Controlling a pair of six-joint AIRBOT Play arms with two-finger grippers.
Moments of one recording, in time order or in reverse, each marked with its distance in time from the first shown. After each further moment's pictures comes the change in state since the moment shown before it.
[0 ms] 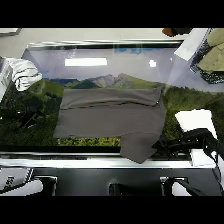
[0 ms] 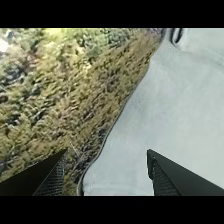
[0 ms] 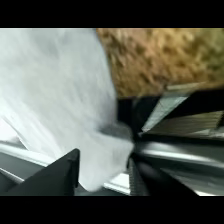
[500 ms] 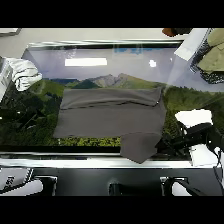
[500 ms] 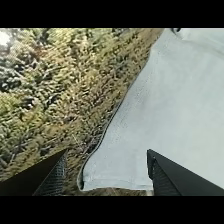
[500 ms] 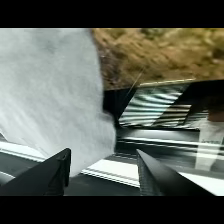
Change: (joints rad) left arm -0.002 0.000 0.013 0.006 -0.045 0.001; right arm 0.000 -0.002 0.091 -0.128 -0.096 0.023
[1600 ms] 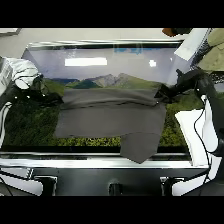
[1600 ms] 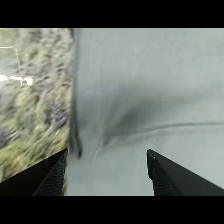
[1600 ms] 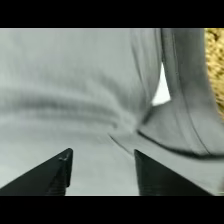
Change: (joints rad) left arm -0.283 -0.368 0.420 0.070 0.079 0.063; right arm 0.246 -0.548 1.039 -0.098 0.057 0.210
